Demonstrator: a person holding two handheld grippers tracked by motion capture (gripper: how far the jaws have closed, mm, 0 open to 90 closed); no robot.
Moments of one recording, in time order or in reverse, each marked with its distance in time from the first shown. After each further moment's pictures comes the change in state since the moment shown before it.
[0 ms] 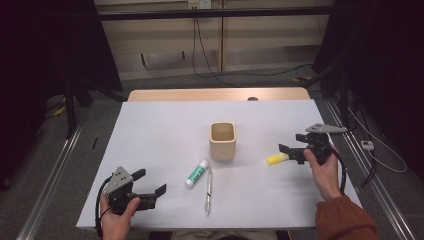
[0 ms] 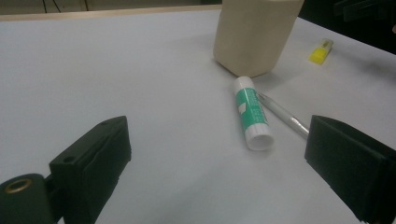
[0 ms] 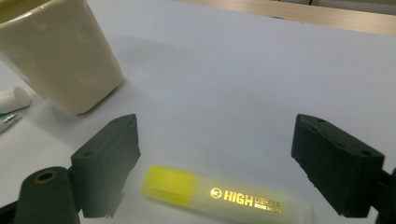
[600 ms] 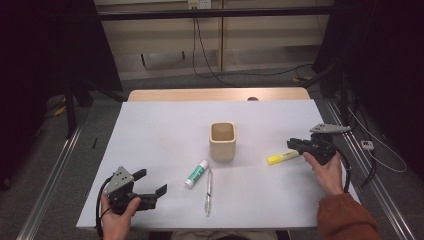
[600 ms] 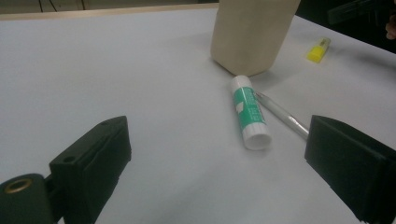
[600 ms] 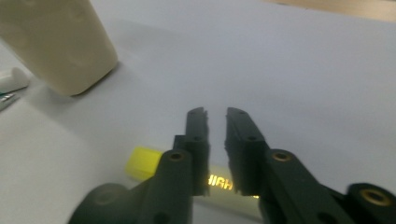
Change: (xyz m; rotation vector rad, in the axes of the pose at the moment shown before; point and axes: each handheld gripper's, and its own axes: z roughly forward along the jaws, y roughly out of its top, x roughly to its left) left arm -0.001 0.001 0.001 0.007 -0.009 0.009; right arm -0.020 -0.006 0.000 0.036 0.049 -0.022
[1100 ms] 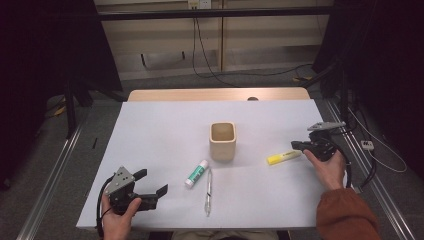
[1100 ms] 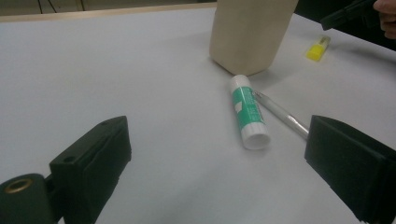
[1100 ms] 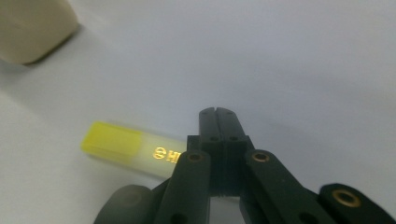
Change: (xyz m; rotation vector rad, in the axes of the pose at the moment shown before) left arm -0.002 0.000 0.001 0.003 0.000 0.008; right arm -0.015 0.001 0.009 0.146 -0.052 -0.012
